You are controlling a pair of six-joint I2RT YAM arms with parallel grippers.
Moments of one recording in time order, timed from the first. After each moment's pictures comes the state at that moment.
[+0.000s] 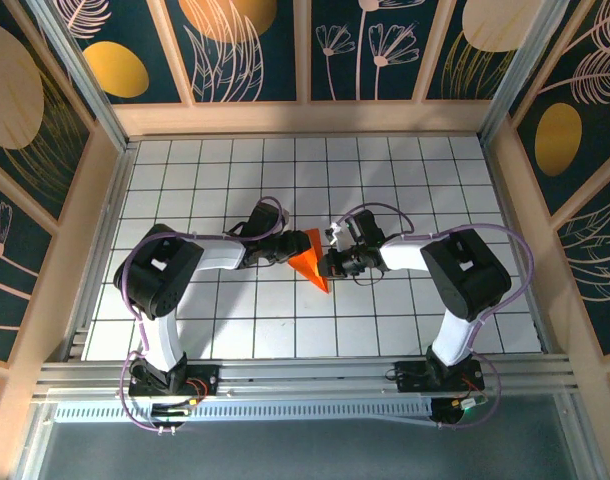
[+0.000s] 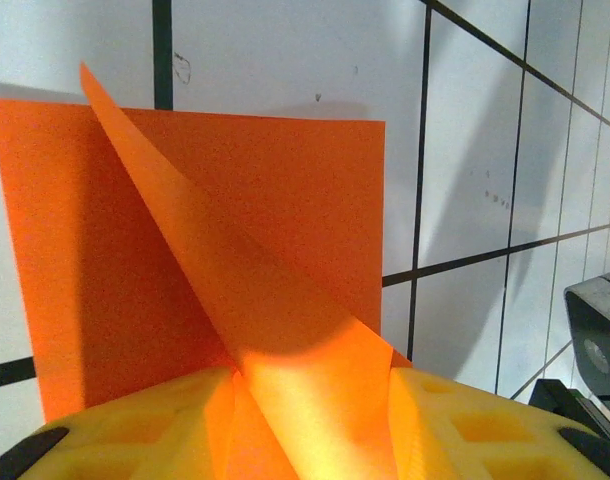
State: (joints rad) left arm -0.59 1.87 0.90 0.17 0.38 -0.92; right arm 0.56 1.77 0.79 -0.02 -0.68 0.44
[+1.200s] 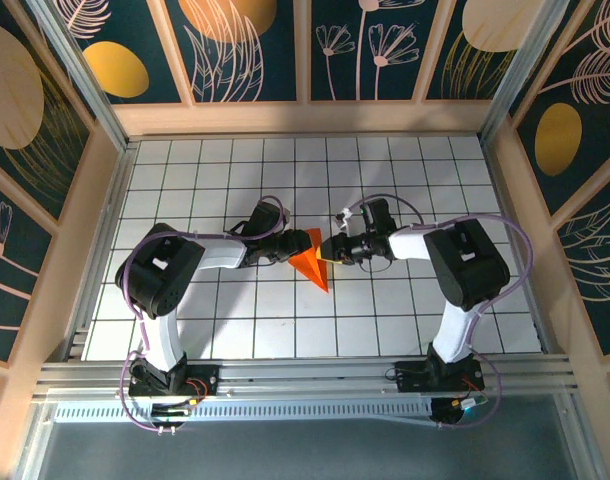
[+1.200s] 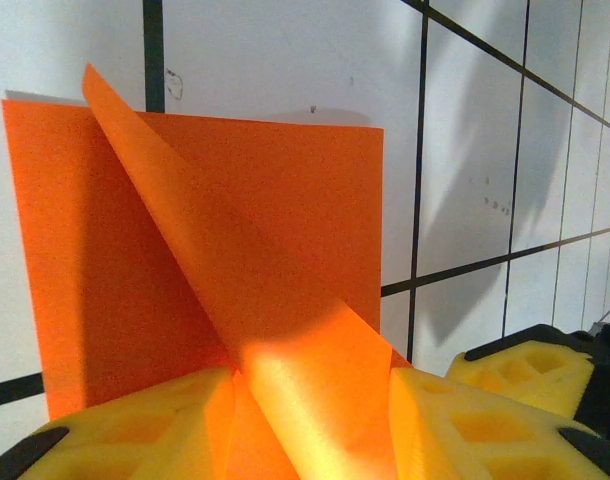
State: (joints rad) left arm -0.59 1.88 0.91 0.17 0.37 -0.92; right arm 0.43 1.83 0.84 0.07 -0.87 0.47
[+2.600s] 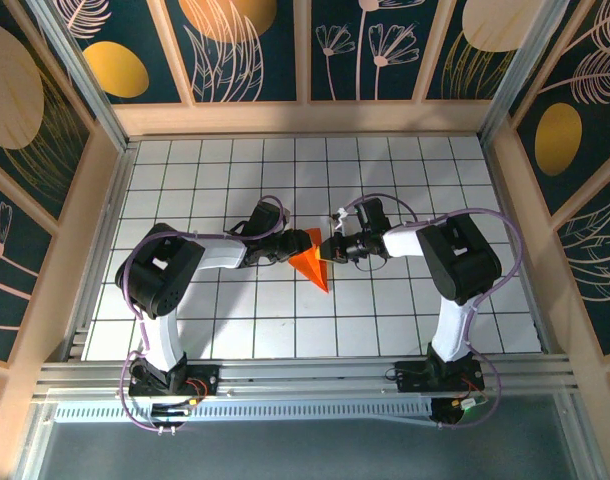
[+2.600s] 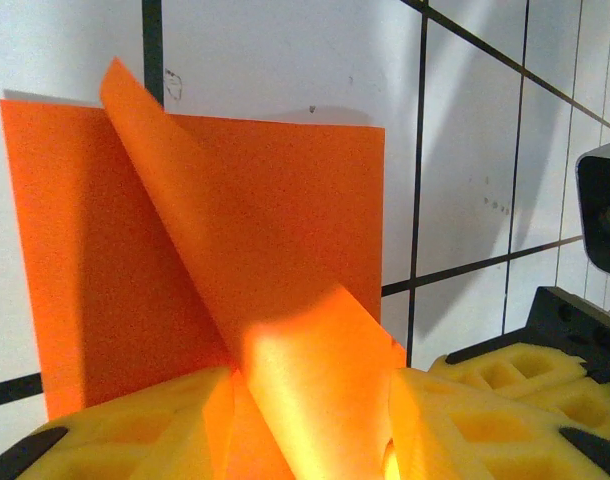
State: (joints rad) left arm -0.59 1.88 0.91 0.17 0.37 -0.92; right arm 0.45 1.89 0.87 0.08 -0.83 0.49
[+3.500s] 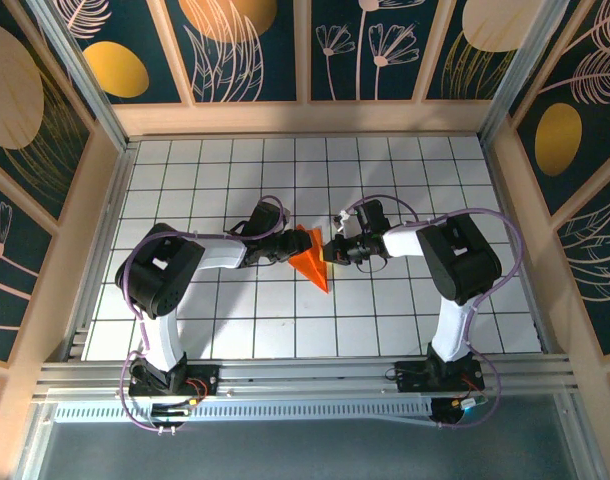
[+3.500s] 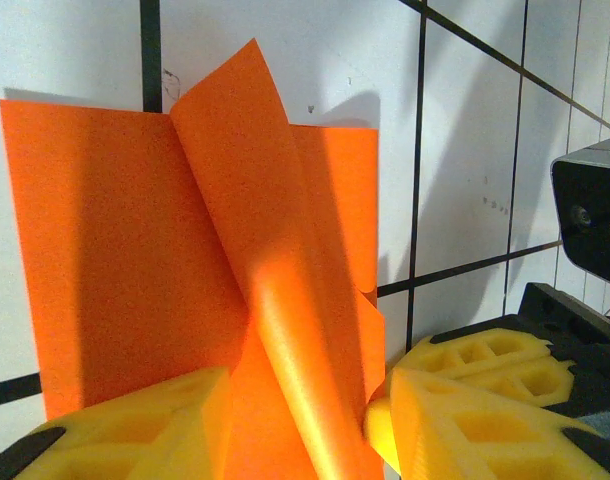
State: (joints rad) left arm -0.59 1.88 0.91 0.17 0.37 -0.92; right arm 0.45 1.89 0.88 0.02 -0.74 0.46
